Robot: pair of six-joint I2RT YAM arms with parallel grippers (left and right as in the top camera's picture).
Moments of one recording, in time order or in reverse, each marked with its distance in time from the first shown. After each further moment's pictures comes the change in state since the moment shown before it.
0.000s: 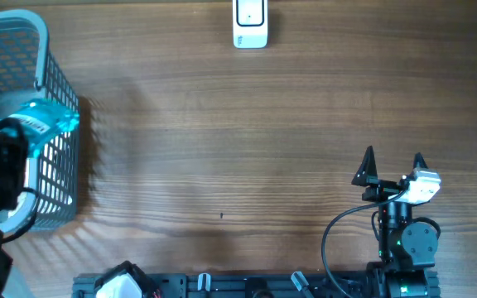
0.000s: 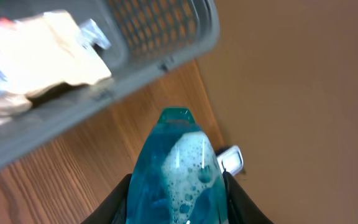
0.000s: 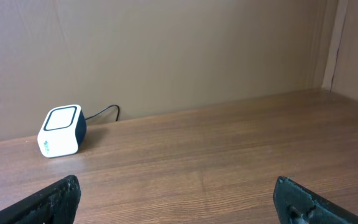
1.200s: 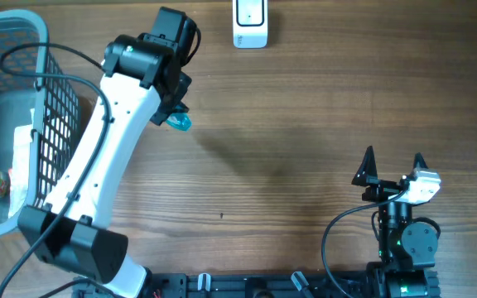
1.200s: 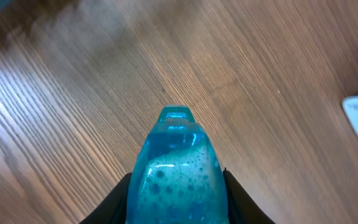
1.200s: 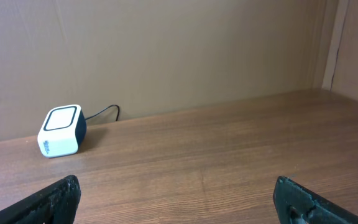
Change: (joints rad) left arm -0.896 0.663 0.000 0.003 -0.557 -0.498; right arm 0.000 0.000 0.000 0.000 0.000 0.000
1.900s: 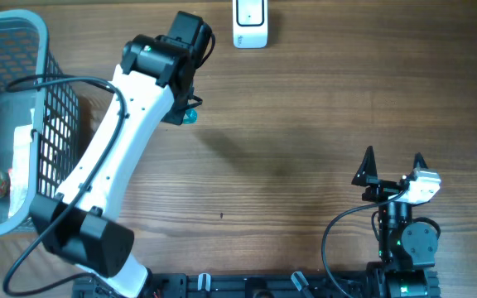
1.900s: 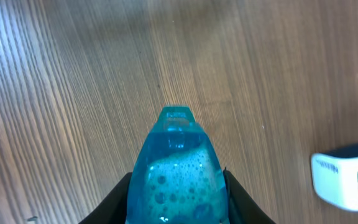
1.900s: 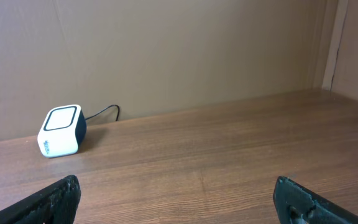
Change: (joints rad) left arm -0.048 0.050 0.000 0.001 -0.056 -0.409; right arm 0.000 0.000 0.000 0.000 0.000 0.000
